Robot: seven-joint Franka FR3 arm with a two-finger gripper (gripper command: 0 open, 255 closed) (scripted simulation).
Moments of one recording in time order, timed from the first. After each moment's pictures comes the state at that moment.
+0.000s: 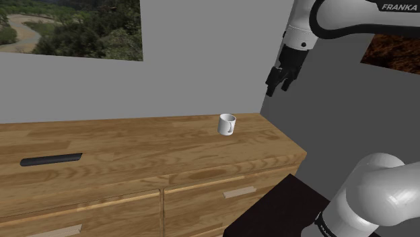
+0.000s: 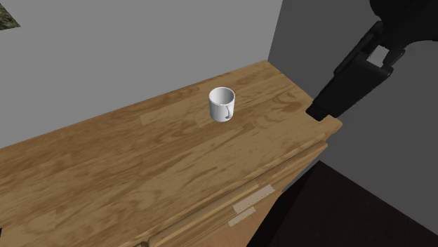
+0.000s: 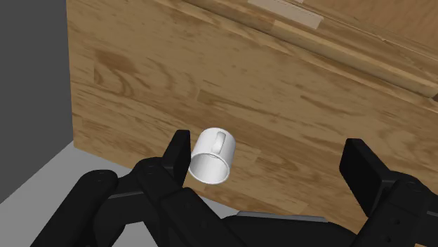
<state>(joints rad) 0.01 -0.75 0.04 -2.30 -0.09 1.70 0.07</state>
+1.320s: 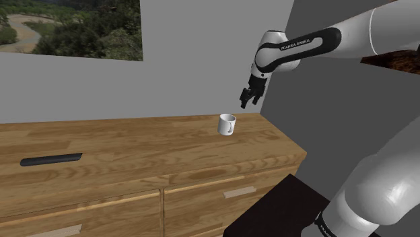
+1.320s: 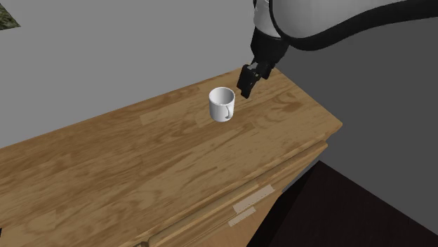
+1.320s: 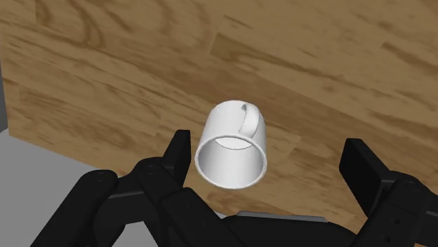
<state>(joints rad) -0.02 -0.18 -0.16 -2.18 -0.05 2.13 -0.18</state>
